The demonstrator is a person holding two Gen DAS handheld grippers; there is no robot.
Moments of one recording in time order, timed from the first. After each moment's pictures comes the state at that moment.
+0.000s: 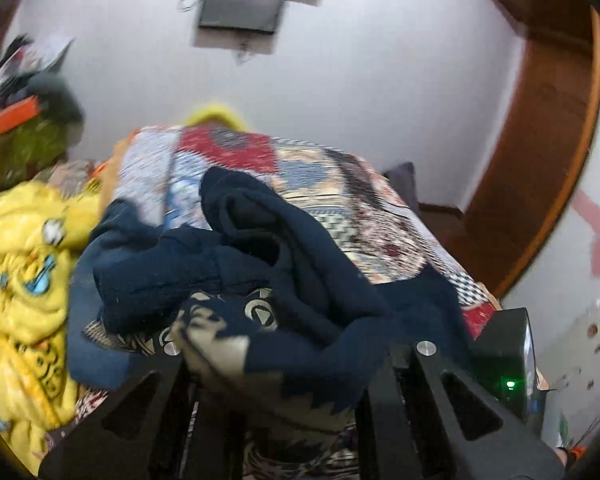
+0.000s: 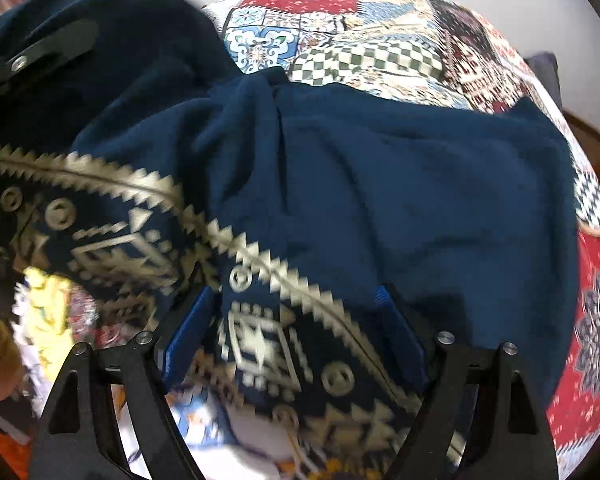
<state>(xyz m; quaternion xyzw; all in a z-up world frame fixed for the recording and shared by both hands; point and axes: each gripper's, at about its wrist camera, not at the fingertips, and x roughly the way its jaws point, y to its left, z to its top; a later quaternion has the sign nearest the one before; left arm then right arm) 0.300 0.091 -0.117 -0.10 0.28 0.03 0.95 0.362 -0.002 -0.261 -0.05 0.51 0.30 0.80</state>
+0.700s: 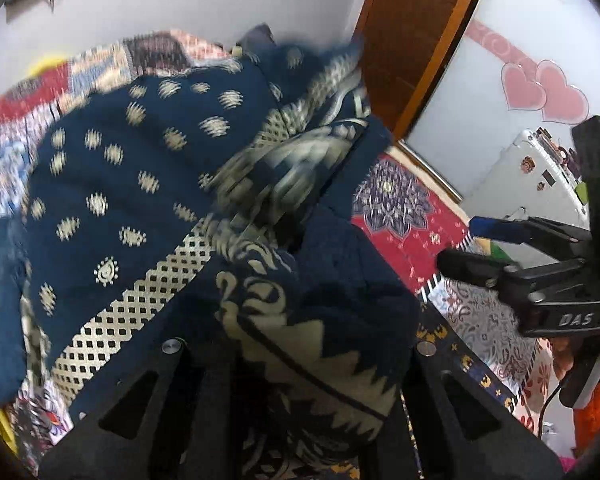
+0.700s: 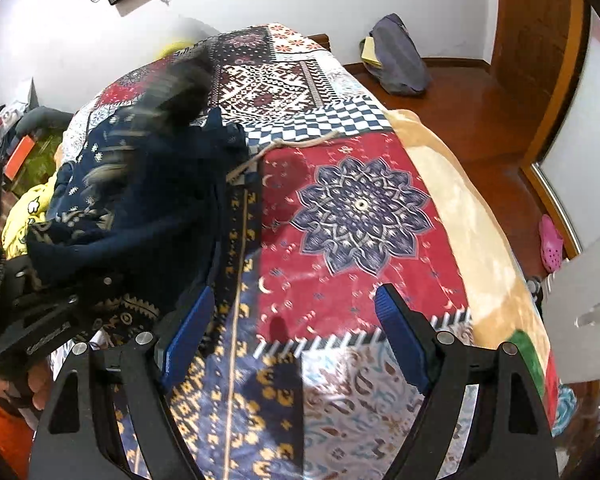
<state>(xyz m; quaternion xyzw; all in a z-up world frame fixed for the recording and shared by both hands) 0.332 -0.082 -0.201 0.00 0.47 -0.21 0.86 0.324 -0.218 -0.234 0.06 0.48 0.12 0.87</state>
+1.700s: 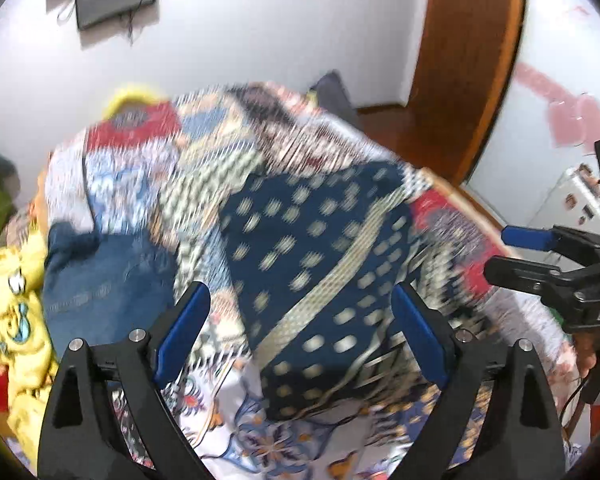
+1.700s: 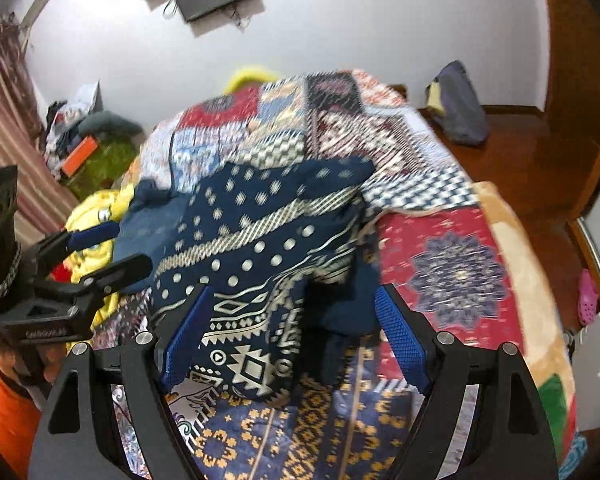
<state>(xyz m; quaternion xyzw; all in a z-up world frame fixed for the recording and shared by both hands) 0.303 0.018 -0.128 0.02 0.41 -0.08 0.91 0.328 -0.143 -0.191 0.05 0.41 0.23 0.88</state>
